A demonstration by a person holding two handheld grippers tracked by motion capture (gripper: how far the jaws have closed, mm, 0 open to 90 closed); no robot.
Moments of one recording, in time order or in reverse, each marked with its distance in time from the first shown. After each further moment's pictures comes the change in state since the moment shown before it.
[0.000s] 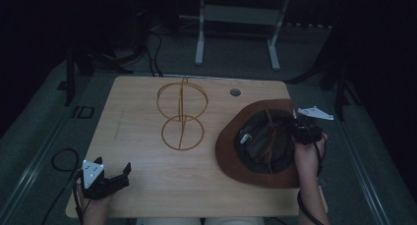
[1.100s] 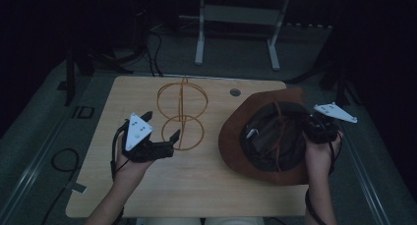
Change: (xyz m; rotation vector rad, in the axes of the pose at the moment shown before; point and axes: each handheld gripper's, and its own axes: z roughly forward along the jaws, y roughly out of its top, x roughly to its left) left arm -0.121 0.161 0.005 -0.147 -0.320 0.237; right arm -0.008 0.020 -0.046 -0.157 0.020 0.011
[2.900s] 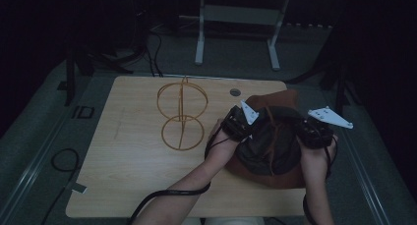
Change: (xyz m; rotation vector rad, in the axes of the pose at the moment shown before) left arm -0.142 0.030 0.191 0.223 -0.075 0.158; right arm 0.022 -0.002 -0.014 -0.018 0.063 -0.026
